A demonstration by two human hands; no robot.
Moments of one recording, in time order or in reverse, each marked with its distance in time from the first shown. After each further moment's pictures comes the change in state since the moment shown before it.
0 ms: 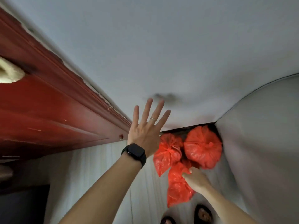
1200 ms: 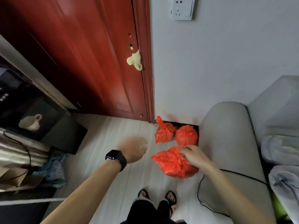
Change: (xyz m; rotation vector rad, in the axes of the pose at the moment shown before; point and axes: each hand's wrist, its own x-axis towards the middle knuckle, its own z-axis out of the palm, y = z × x) left_hand -0.440 0.100 -0.357 -0.636 -0.418 -0.496; right_hand -0.516 0.062 -0.075 0.093 -0.002 -0.387
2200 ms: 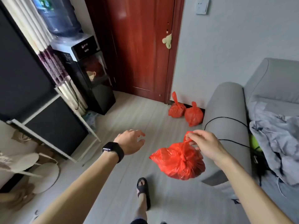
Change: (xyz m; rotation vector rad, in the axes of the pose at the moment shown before) left_hand -0.514 0.005 0.265 -0.105 0.244 -0.121; right_hand -0.485 0.237 0.106 0.008 0.026 -0.417
